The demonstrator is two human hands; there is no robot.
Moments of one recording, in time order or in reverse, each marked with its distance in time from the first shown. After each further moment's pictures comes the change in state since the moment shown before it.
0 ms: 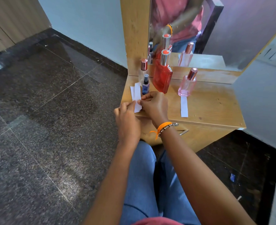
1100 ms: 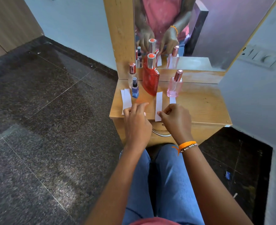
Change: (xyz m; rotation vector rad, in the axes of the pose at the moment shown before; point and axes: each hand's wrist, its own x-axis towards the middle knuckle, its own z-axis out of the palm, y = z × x) left_hand -0.019 0.043 0.013 -0.001 -0.063 0.135; right_hand -0.025 0.040 -0.083 -0.401 0.146 -0.102
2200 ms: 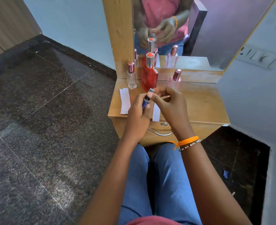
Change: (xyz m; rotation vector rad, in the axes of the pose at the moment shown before) left_hand 0.015 0.003 -0.012 -0.534 -0.146 0.095; right_hand 0.003 -0.039 -0.020 0.570 -0.037 -0.173
